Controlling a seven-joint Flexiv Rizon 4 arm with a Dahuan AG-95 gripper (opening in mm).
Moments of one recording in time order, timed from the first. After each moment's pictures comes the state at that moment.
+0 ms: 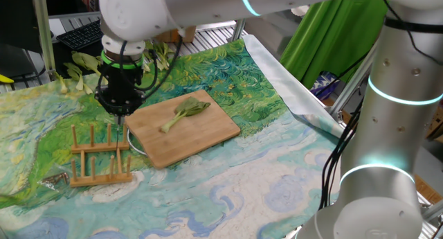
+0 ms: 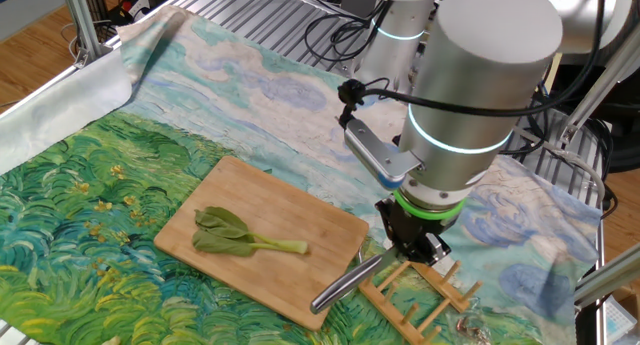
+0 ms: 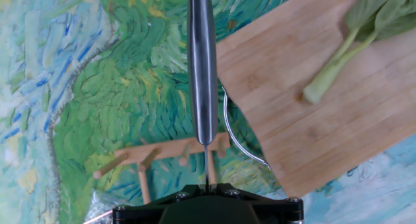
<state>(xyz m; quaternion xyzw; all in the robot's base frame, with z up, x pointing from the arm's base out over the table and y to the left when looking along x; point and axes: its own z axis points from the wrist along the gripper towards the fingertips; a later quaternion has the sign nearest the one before) 0.534 0.243 0.136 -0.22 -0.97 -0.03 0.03</state>
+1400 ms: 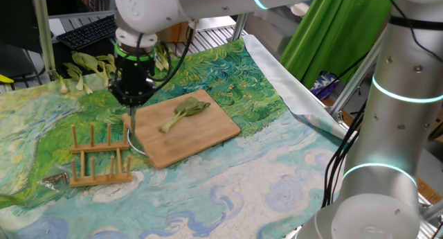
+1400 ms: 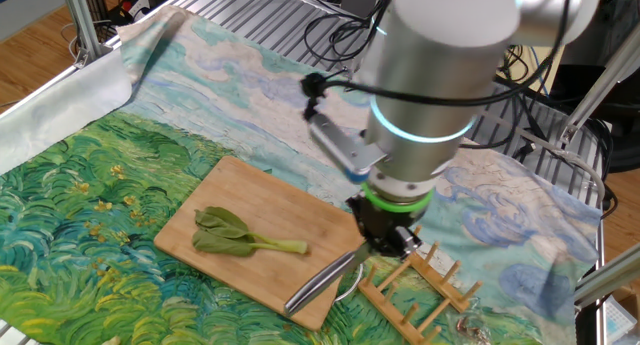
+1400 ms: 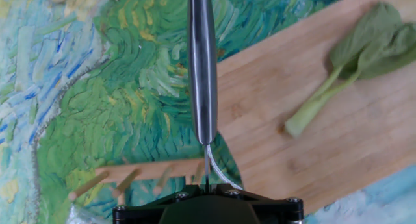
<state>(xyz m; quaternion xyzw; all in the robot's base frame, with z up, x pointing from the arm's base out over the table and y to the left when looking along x) 0.561 0.196 0.136 -0.17 -0.98 -0.02 0.03</state>
